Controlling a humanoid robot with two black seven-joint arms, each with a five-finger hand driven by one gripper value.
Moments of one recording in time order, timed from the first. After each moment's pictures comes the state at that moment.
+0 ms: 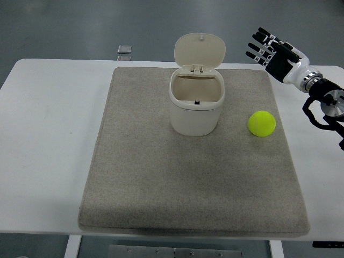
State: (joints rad) left arm 0.06 0.00 -0.04 -0.12 0.01 -0.12 -0.04; right arm 1.03 -0.34 0.37 0.64 0.32 0.27 0.07
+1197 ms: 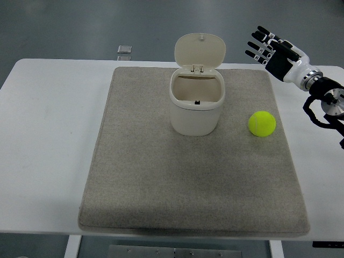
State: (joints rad) left arm 0.05 0.00 -0.04 -0.12 0.01 -0.12 -0.04; right arm 1.04 -0.34 0.36 0.64 0.30 0.28 0.07
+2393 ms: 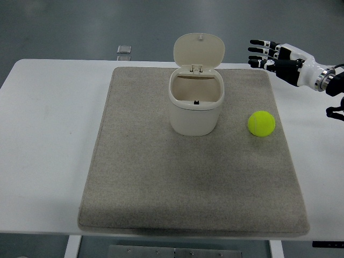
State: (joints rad) left arm 0.05 0.00 -0.04 -0.12 0.01 -0.12 -0.04; right arm 1.06 -0.46 0.35 0.69 -0.32 0.41 0.13
